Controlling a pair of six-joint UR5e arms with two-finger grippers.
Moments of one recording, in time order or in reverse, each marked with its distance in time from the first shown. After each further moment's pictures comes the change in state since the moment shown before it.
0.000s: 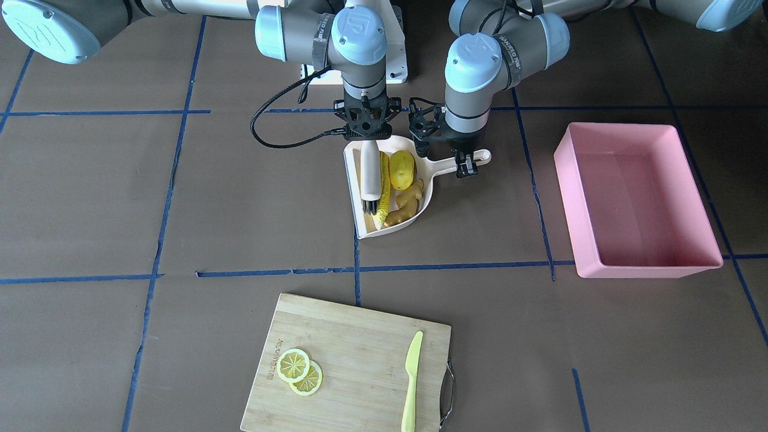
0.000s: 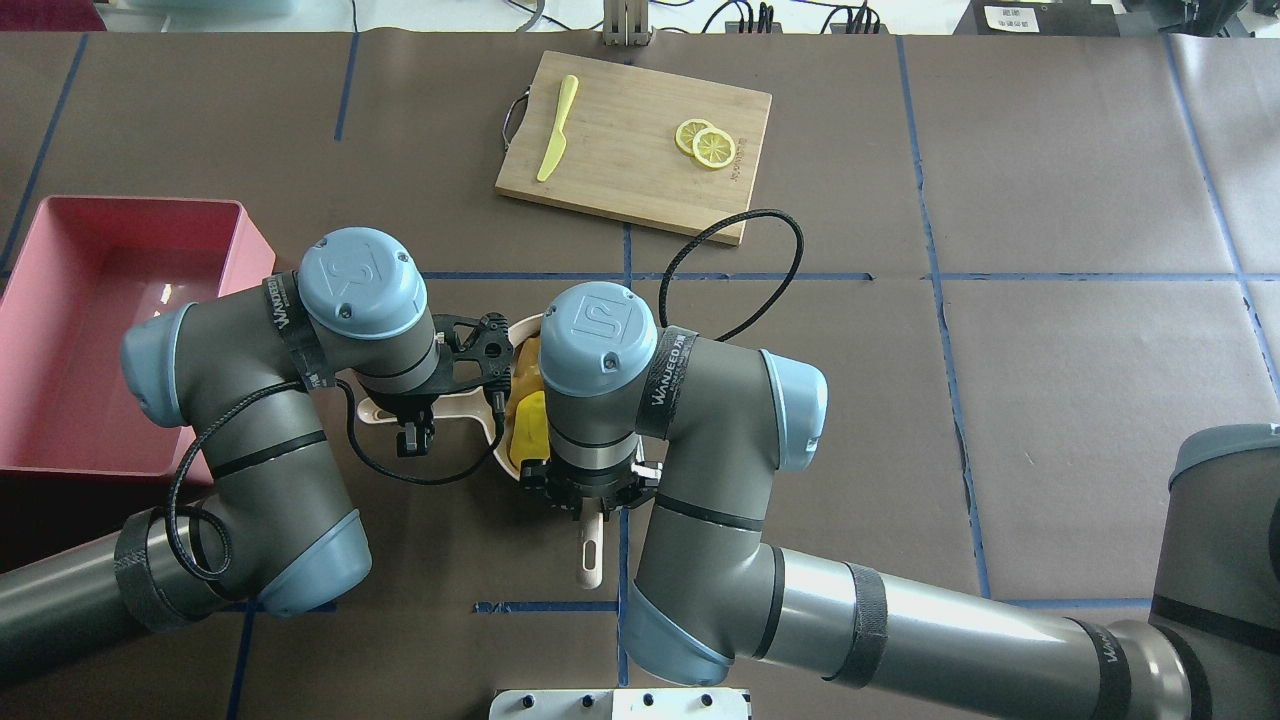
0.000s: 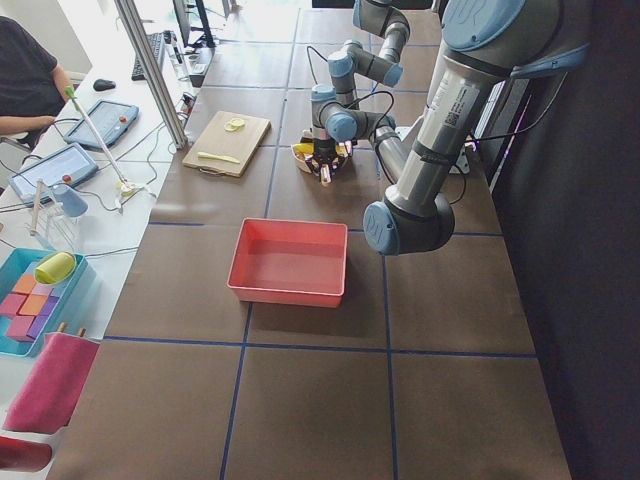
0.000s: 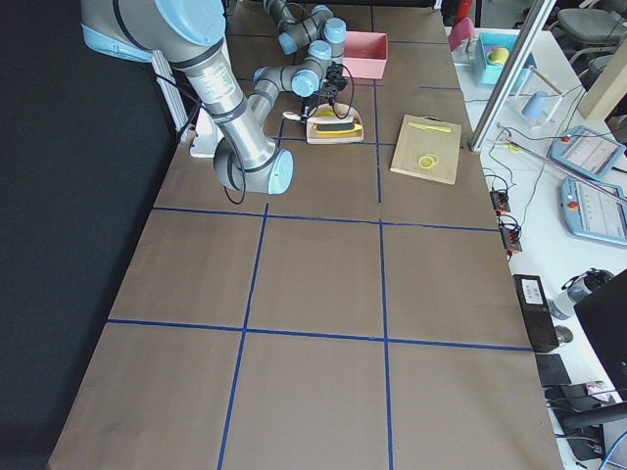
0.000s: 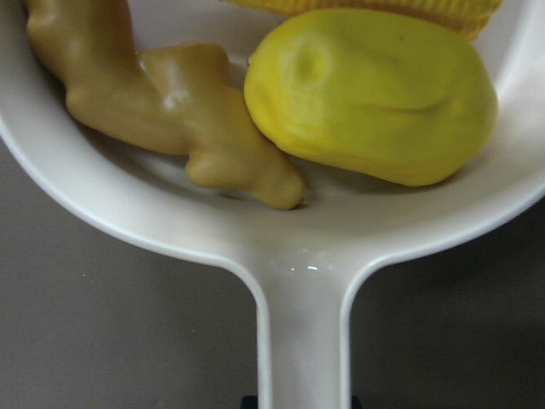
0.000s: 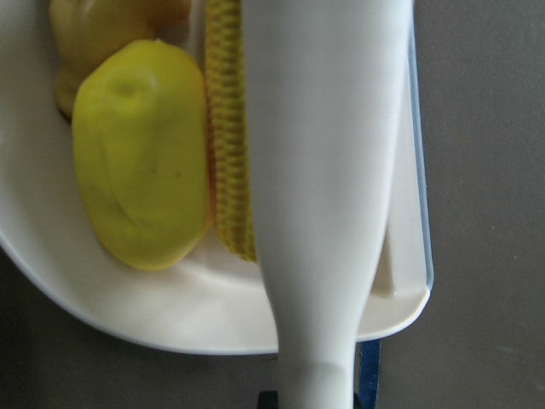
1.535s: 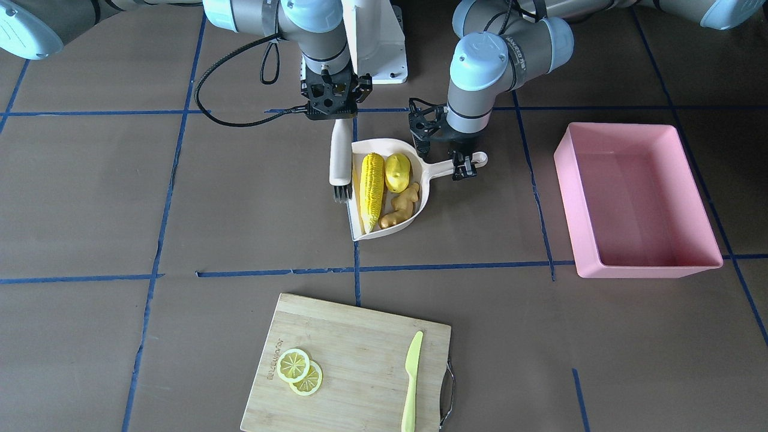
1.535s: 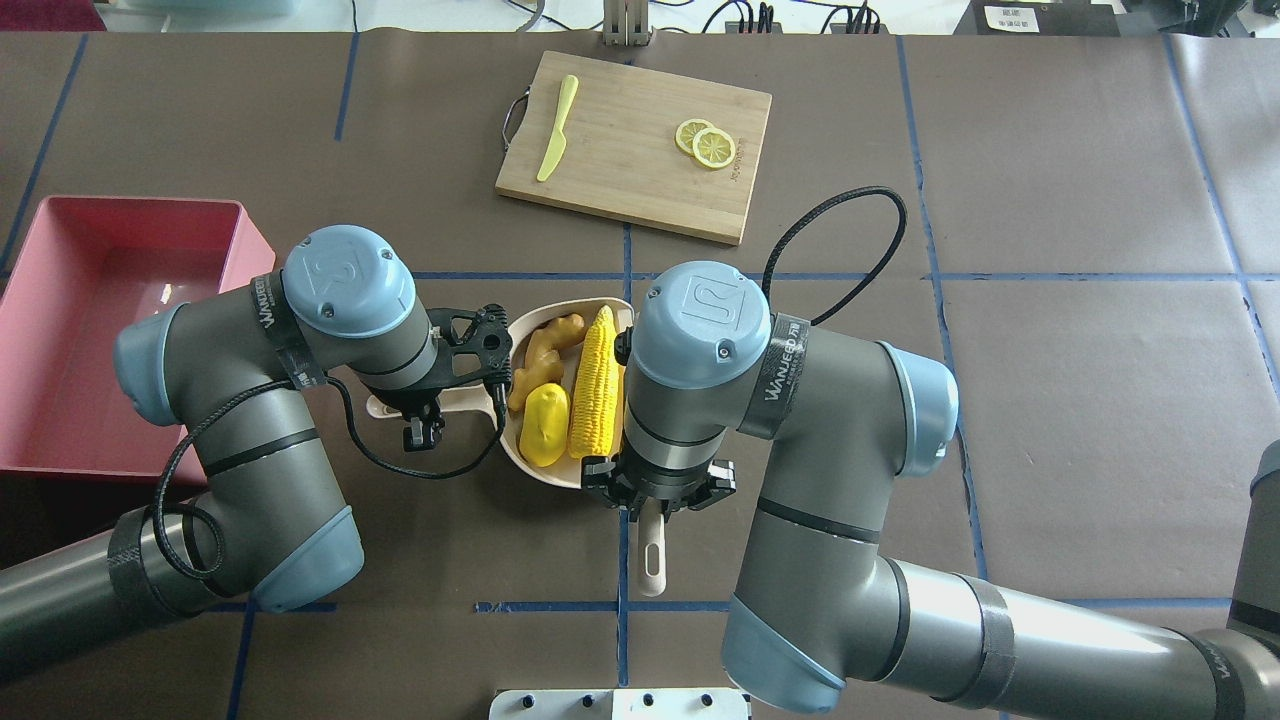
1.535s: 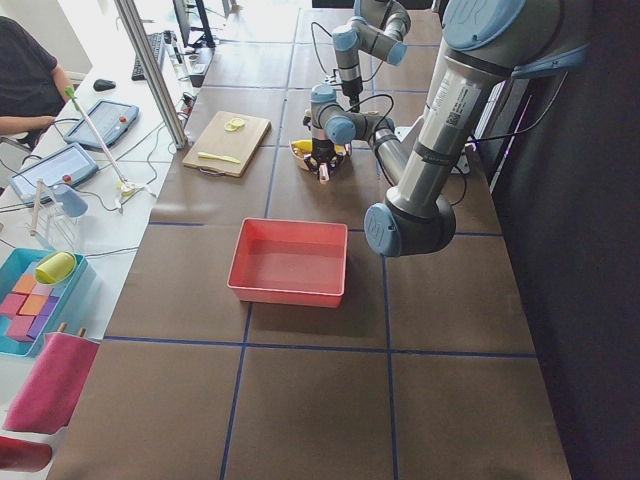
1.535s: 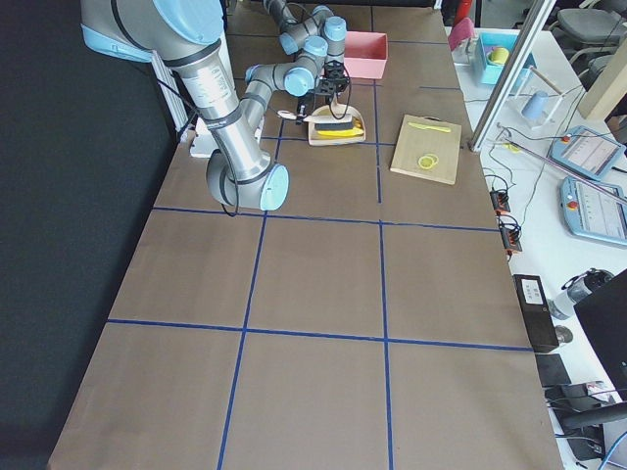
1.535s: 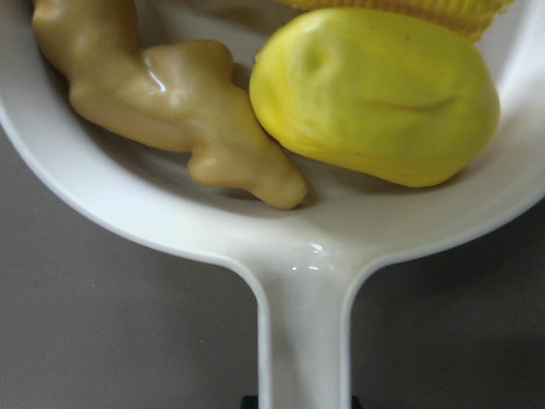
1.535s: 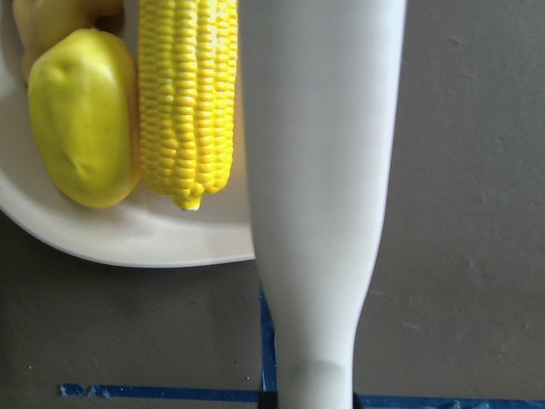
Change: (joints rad) left arm -0.008 0.017 0.005 -0.096 -0.008 -0.043; right arm 0.034 -0.133 0.249 -0.118 0.017 -0.010
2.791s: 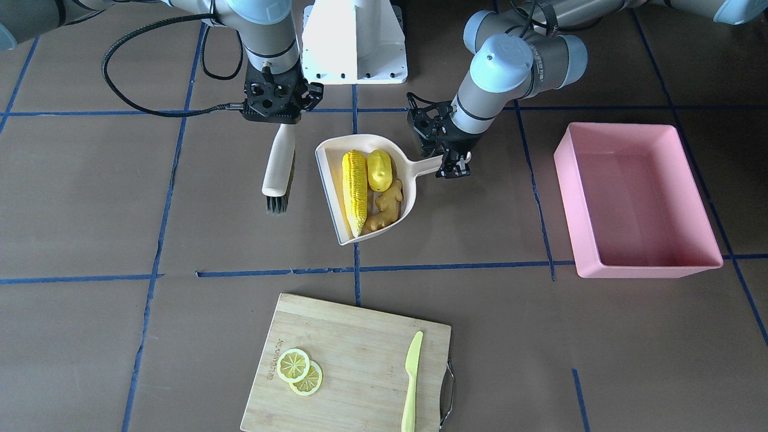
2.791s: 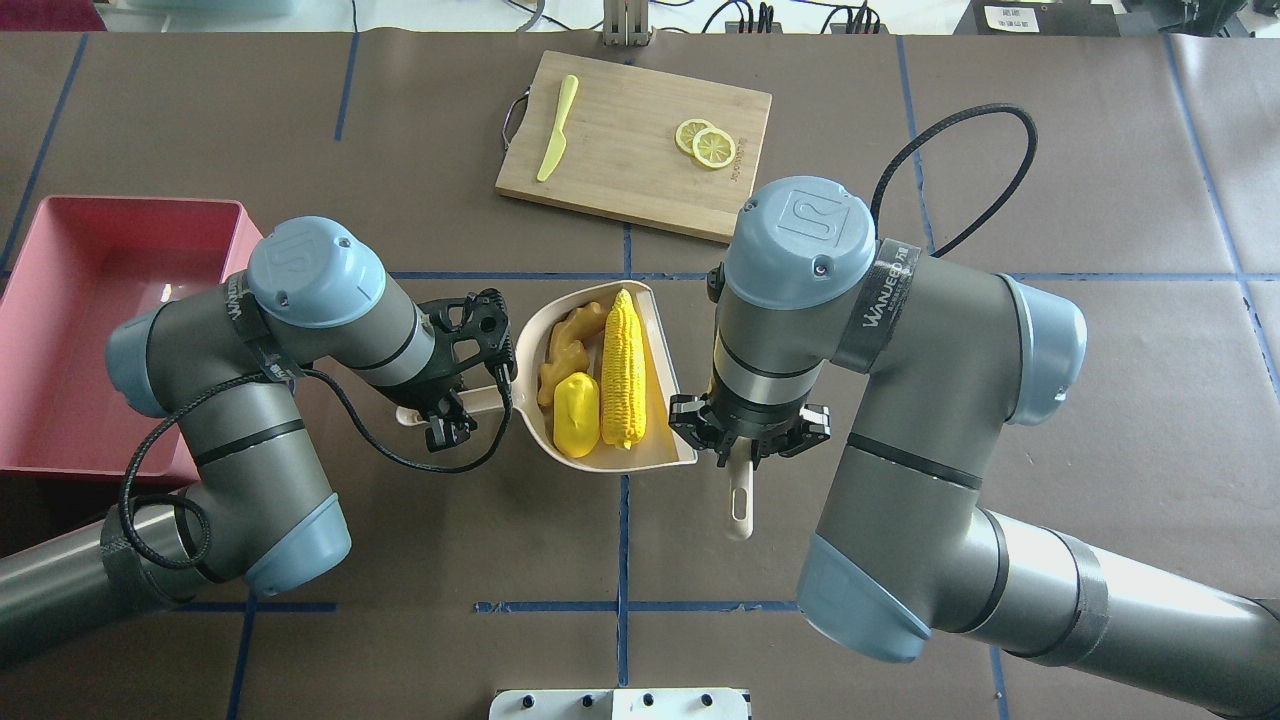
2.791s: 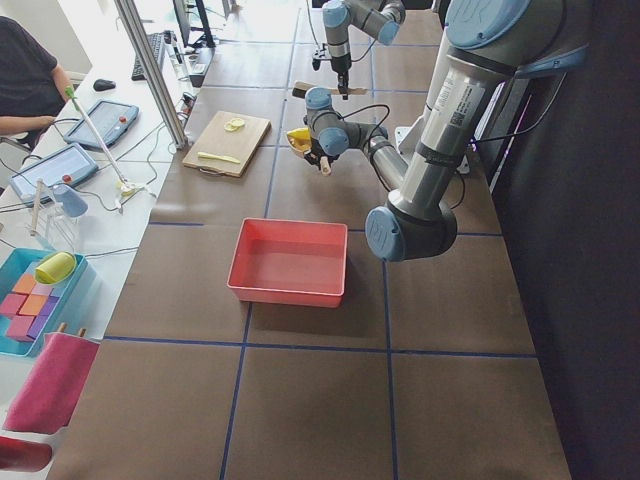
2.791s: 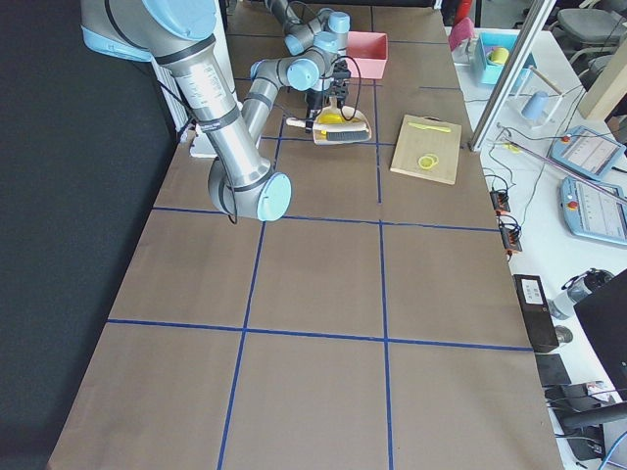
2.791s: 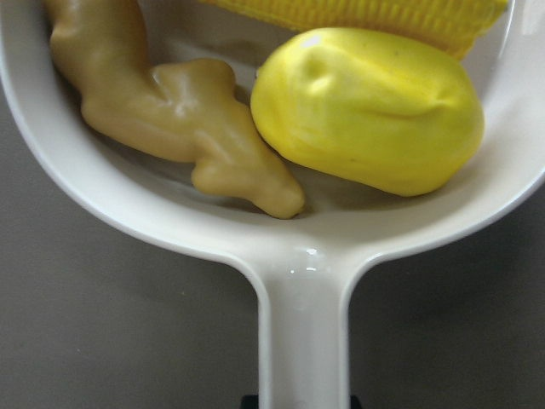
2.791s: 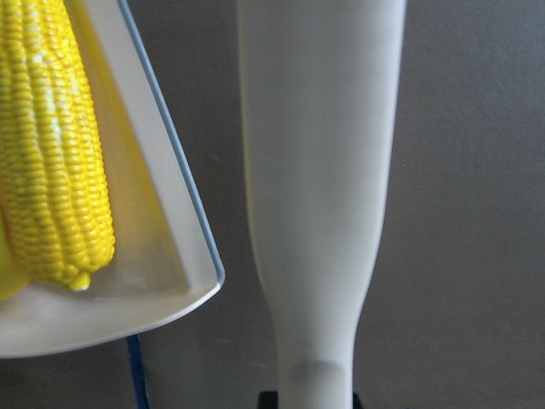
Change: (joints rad) left arm -0.048 0.024 0.034 -0.247 -0.174 -0.160; right arm 0.117 -0.079 0.153 -0.225 -0.009 -0.076
